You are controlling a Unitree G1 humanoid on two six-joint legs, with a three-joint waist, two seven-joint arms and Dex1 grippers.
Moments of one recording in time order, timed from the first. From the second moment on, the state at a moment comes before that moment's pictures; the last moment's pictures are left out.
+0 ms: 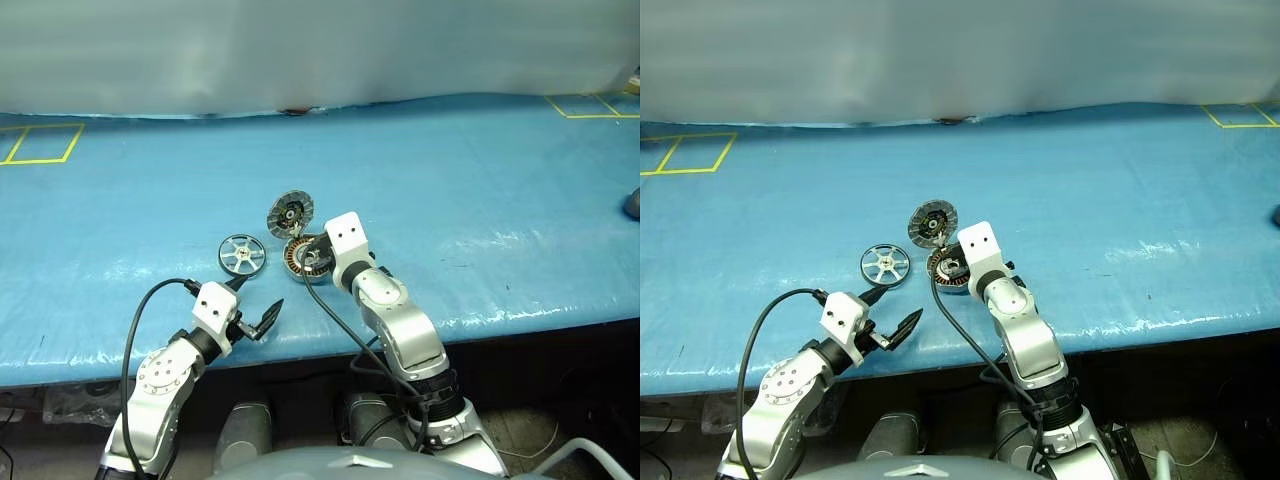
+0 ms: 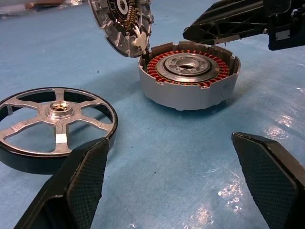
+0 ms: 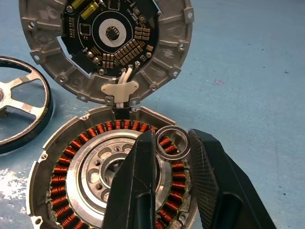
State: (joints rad) left arm 0.25 0.34 -0.09 -0.34 -0.17 0.19 -0.49; right arm -0.27 0.05 0.29 -0.21 -0.09 0.74 0.12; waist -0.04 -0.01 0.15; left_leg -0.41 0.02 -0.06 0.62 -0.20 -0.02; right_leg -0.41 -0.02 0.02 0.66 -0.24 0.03
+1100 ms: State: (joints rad) left arm 0.25 0.34 -0.09 -0.35 -0.18 0.22 -0.49; right arm -0.24 0.05 0.34 -0.21 -0.06 0.77 0.13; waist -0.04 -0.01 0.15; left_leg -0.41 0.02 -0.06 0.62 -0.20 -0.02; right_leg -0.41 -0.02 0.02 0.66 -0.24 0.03
